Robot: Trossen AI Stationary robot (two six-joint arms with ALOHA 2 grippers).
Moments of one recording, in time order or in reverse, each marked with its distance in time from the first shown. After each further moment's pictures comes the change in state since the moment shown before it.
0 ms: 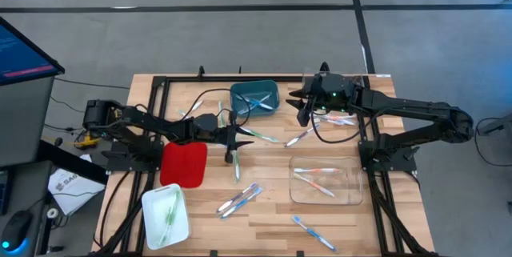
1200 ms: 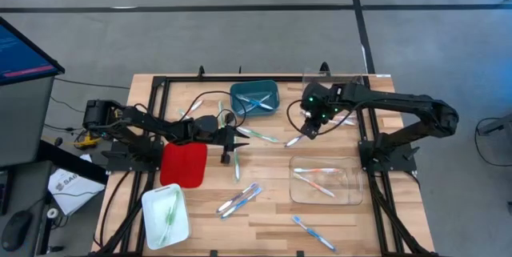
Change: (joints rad) left arm 0.015 0.000 -0.048 -0.071 -0.002 -0.099; right arm -0.063 0.194 0.121 -0.695 -0.186 0.181
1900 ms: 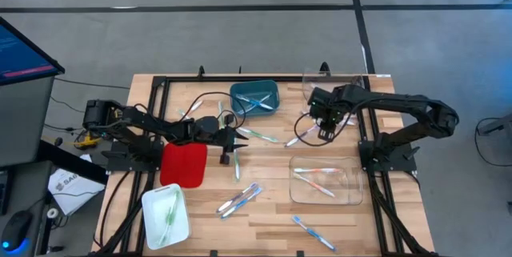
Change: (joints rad) left arm -0.002 0.000 0.000 -0.043 0.001 -0.017; right arm -0.075 0.007 -0.129 -0.125 0.165 -0.370
